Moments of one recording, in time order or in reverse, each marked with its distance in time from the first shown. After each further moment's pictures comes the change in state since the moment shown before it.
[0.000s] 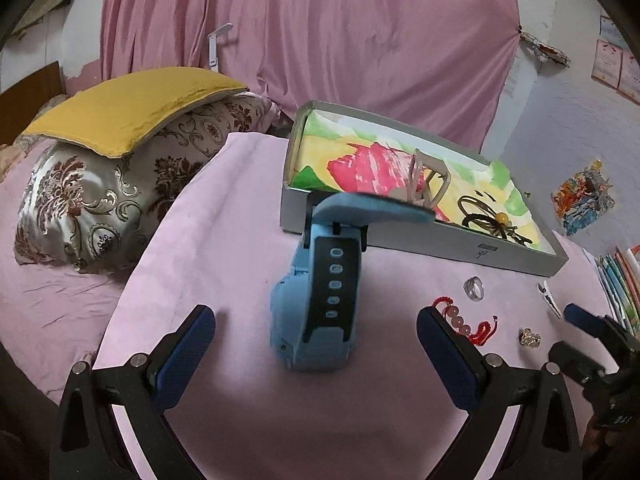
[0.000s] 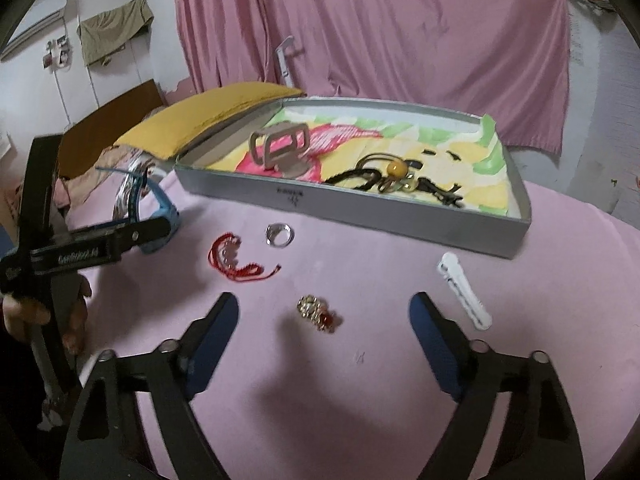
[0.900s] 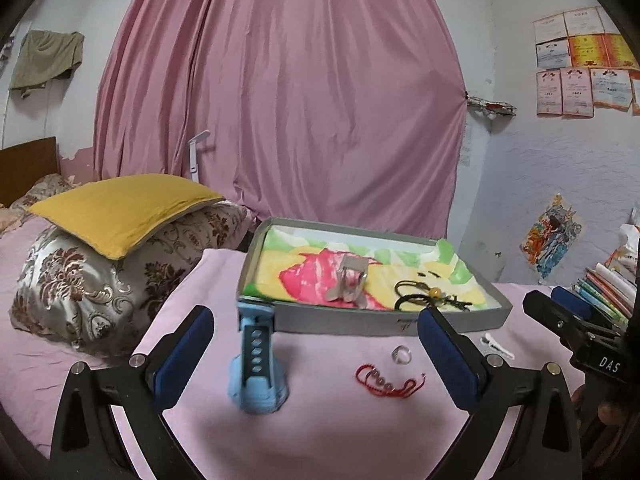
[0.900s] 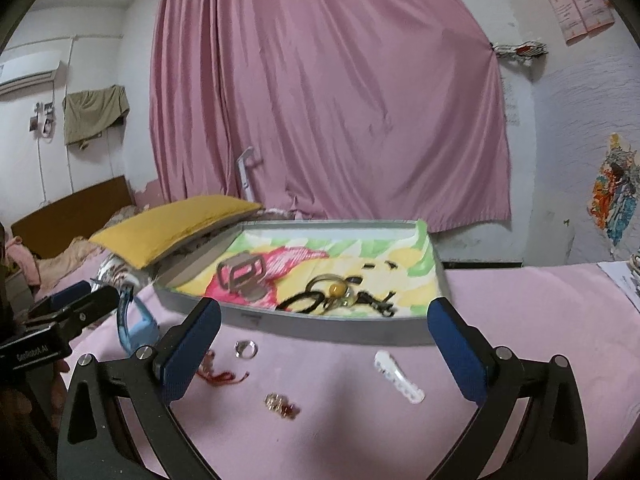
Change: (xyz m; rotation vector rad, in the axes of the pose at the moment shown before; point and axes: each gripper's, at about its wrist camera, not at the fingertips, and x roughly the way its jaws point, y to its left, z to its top) left arm -0.070 -0.035 -0.011 0.087 -0.399 -0.052; right arm -0.053 -0.016 0.005 0.084 -0.413 -0.130
